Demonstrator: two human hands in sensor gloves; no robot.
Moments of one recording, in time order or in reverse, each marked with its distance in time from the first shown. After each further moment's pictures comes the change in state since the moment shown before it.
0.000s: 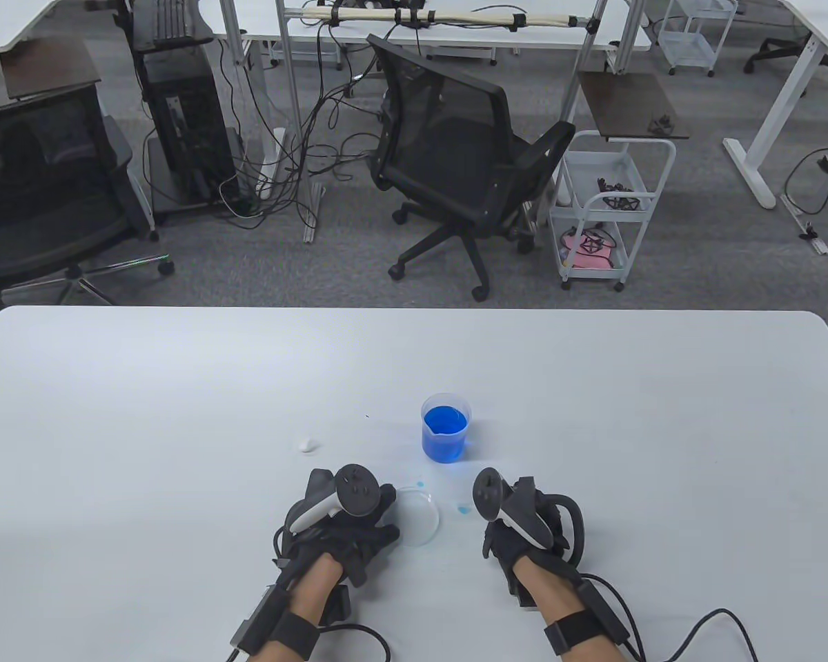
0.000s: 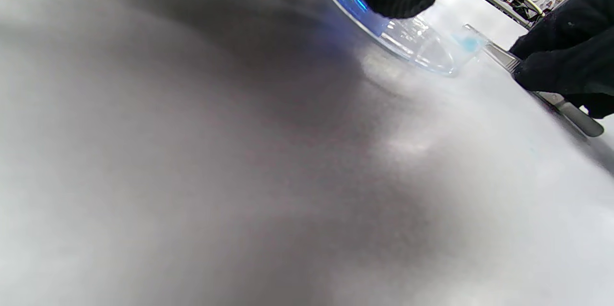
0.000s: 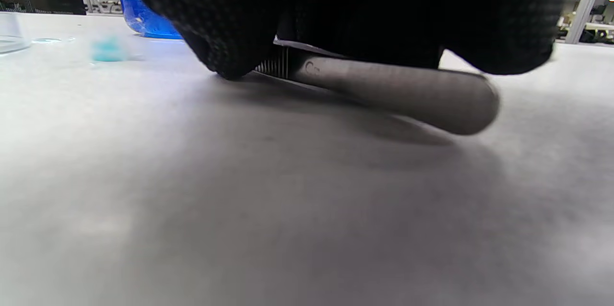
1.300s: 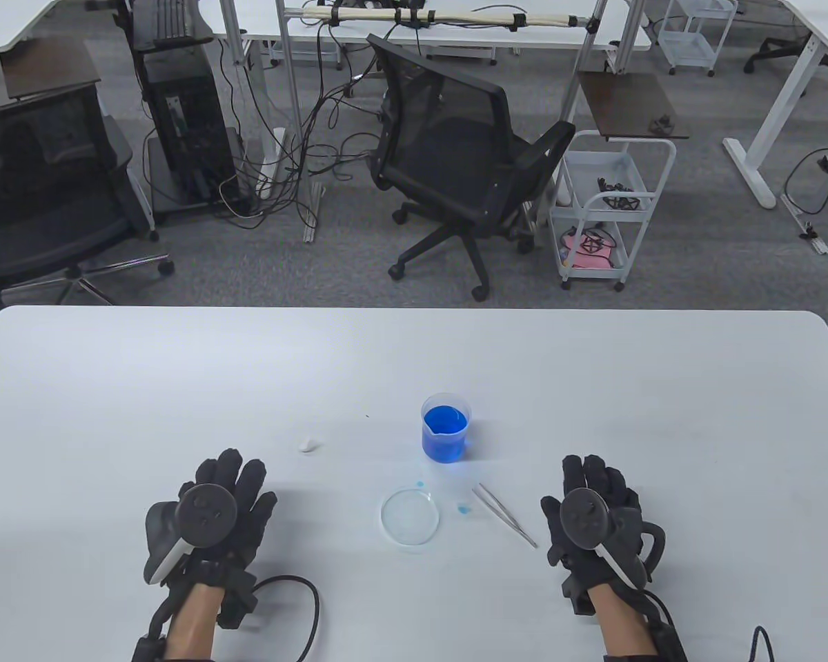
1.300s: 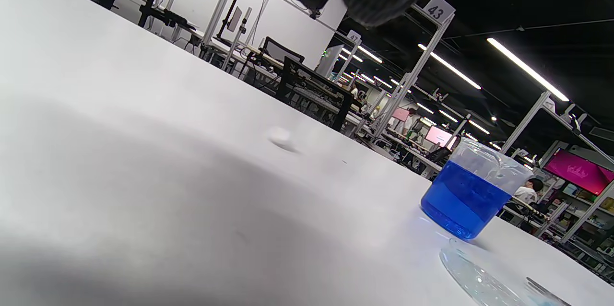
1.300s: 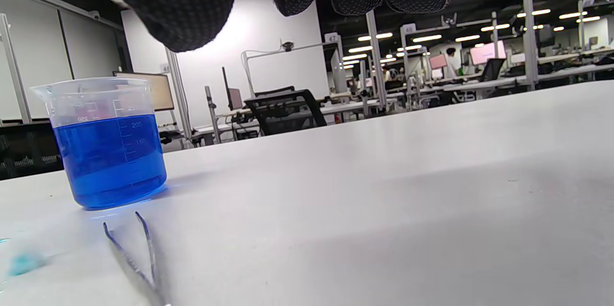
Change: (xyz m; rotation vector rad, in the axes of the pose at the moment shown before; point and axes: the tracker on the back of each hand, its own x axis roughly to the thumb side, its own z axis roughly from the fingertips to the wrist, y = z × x) left_hand -0.106 0.054 0.126 0.624 0.033 0.069; right_hand -0.096 -0.039 0.047 -0.283 0.045 -0.238
